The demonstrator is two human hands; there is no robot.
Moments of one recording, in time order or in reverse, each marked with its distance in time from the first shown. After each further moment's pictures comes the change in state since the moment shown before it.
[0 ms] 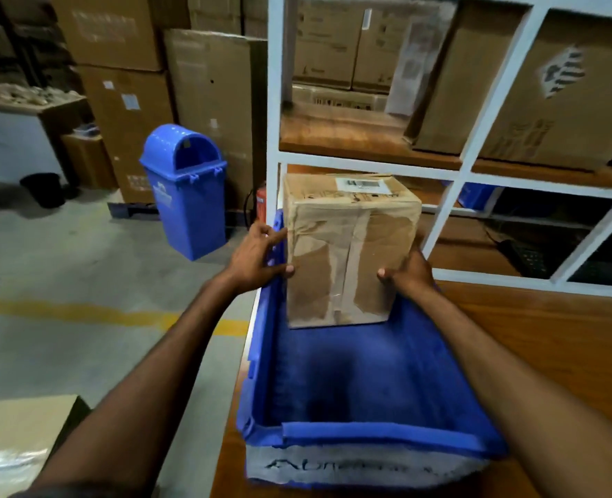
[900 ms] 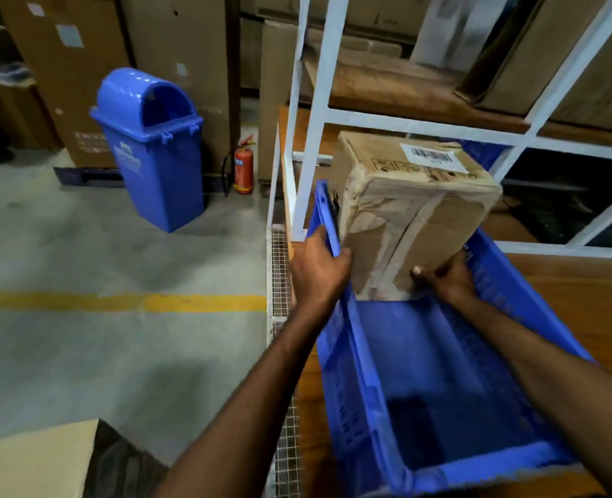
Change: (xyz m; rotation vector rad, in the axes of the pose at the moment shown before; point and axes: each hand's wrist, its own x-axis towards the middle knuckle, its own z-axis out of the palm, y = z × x) left_hand -0.015 -0.009 0.025 -0.443 0.218 -0.353; right_hand 0.007 0.062 0.087 -0.043 0.131 0.093
